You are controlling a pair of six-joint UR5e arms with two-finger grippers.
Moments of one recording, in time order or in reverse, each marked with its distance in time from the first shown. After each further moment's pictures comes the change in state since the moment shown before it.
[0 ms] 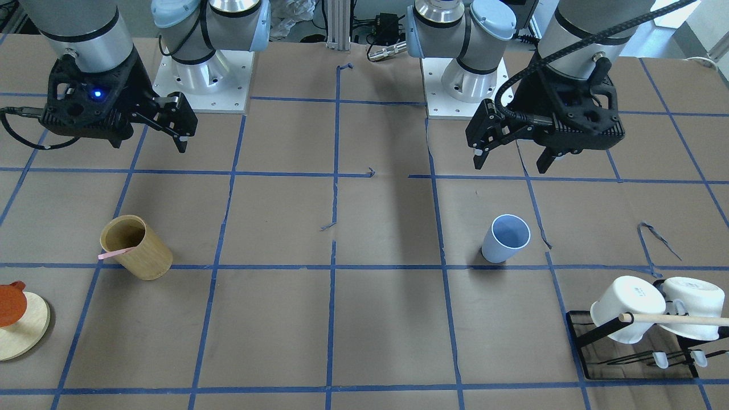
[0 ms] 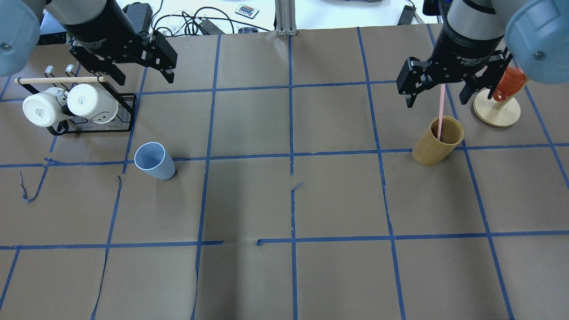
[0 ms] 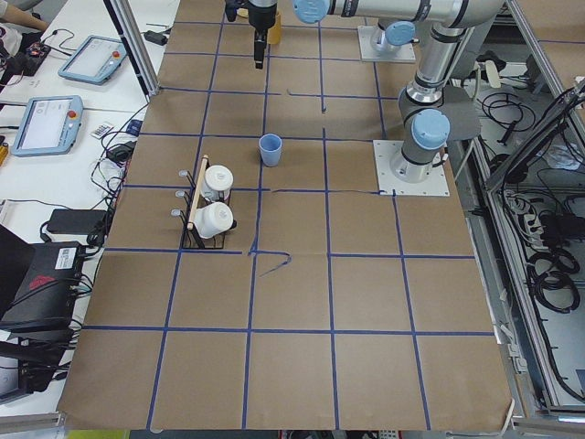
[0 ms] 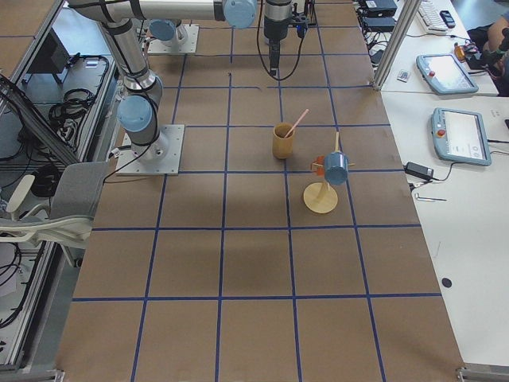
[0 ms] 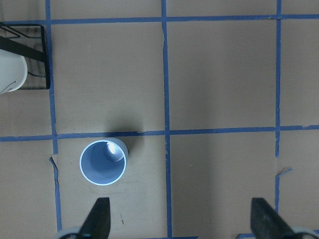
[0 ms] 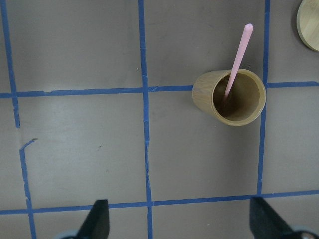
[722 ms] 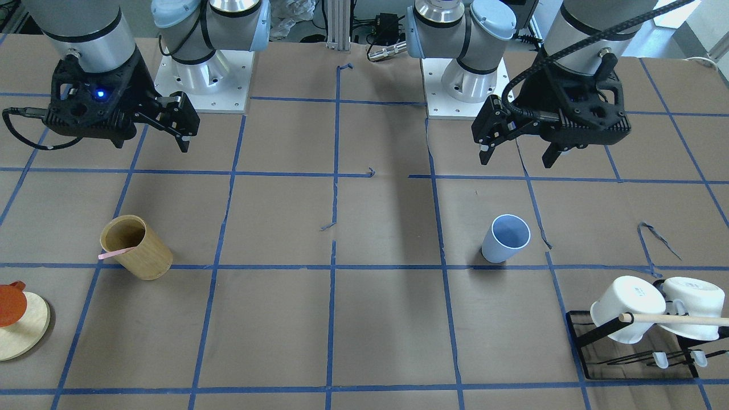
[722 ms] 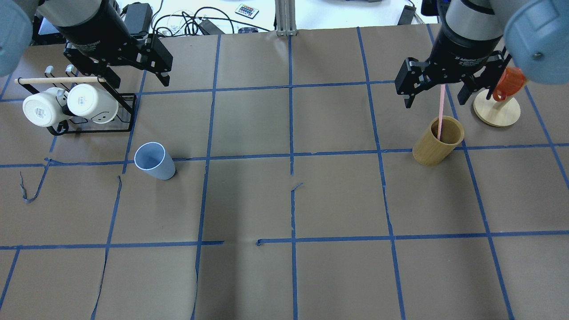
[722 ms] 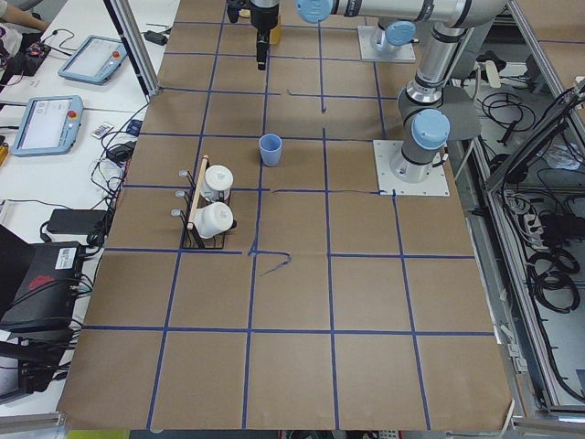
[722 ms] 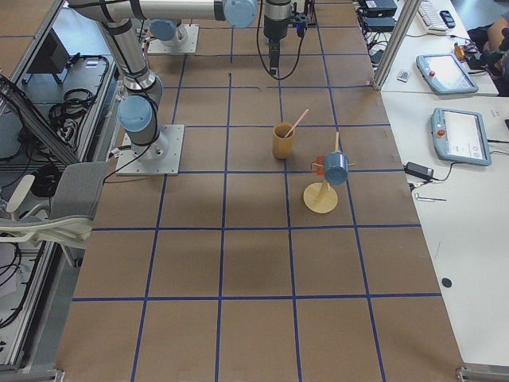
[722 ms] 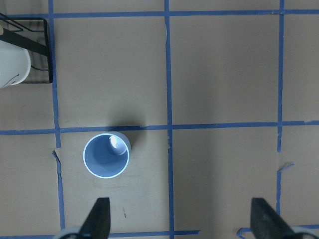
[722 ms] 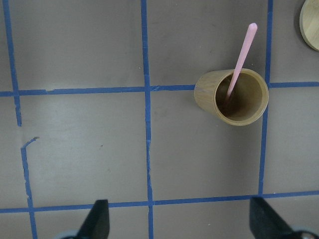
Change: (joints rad) left arm 0.013 0.012 -0.005 -0.019 0.013 0.004; right arm 0.004 0.002 0.000 0.001 0.001 -0.002
